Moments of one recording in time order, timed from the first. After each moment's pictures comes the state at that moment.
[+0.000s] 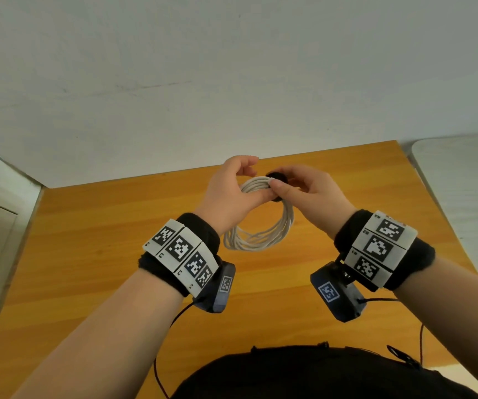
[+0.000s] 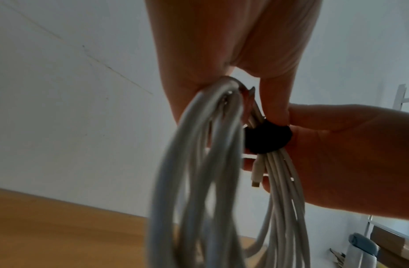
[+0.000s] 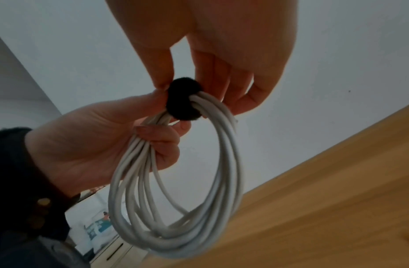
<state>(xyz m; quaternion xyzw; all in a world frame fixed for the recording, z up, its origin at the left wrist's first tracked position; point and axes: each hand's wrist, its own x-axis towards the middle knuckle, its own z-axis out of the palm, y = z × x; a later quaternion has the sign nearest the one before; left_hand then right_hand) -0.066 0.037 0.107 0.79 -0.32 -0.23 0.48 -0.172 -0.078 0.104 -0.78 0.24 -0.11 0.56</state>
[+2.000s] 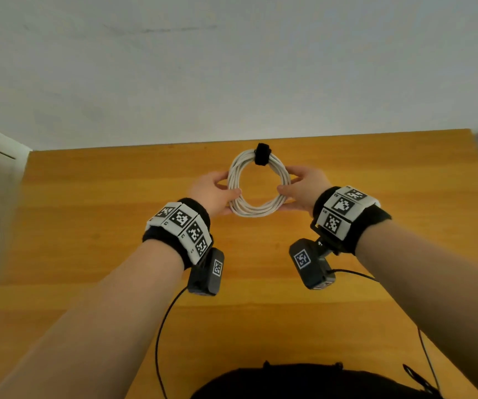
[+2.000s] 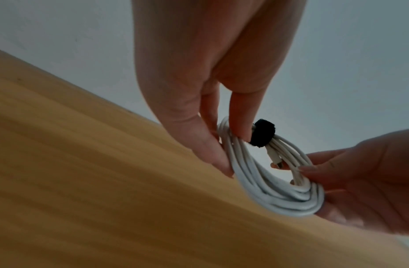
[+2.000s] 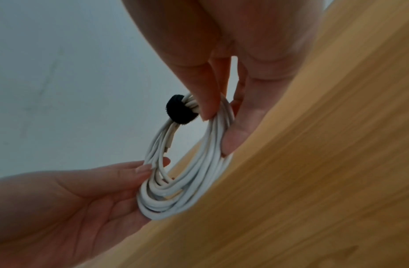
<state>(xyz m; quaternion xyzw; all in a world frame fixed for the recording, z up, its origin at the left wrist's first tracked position) 0.035 0.039 0.002 0.80 -0.02 -0.42 0.44 -0.055 -0.109 -0.001 -0.61 0.45 0.10 0.64</state>
